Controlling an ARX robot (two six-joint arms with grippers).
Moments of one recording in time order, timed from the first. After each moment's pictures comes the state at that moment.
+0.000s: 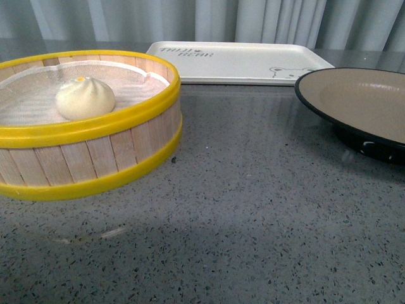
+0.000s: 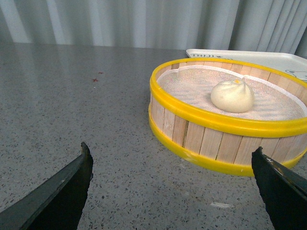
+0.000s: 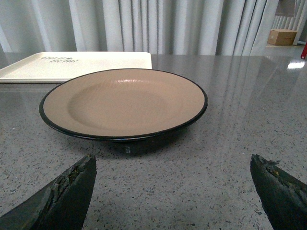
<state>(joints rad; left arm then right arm) 0.00 0.00 0.03 0.00 0.00 0.00 0.00 0.00 0.01 0.00 0.00 0.00</state>
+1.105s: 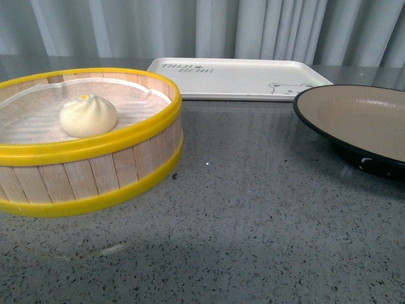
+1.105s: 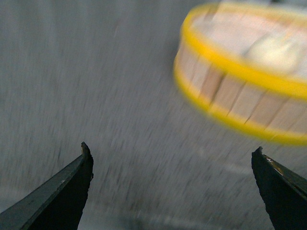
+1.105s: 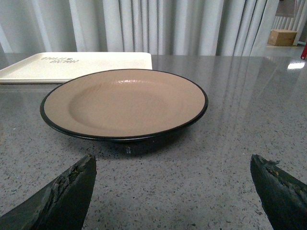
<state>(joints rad) -0.01 0.17 0.15 -0.28 -0.16 -0.15 0.00 0.00 0.01 0.00 0.00 0.00</state>
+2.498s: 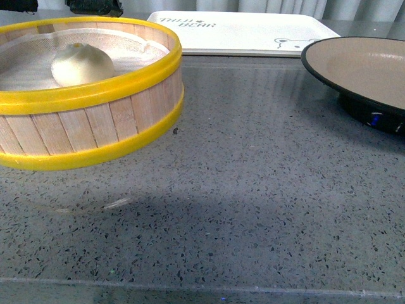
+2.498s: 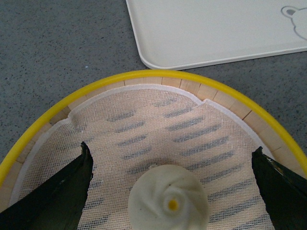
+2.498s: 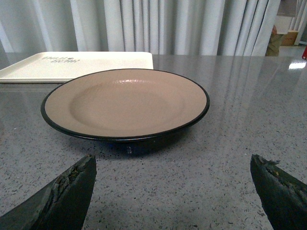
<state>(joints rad) -0.28 1.45 1.03 -0.05 -0.10 -0.02 0.00 0.00 0.01 0.00 0.00 0.00</state>
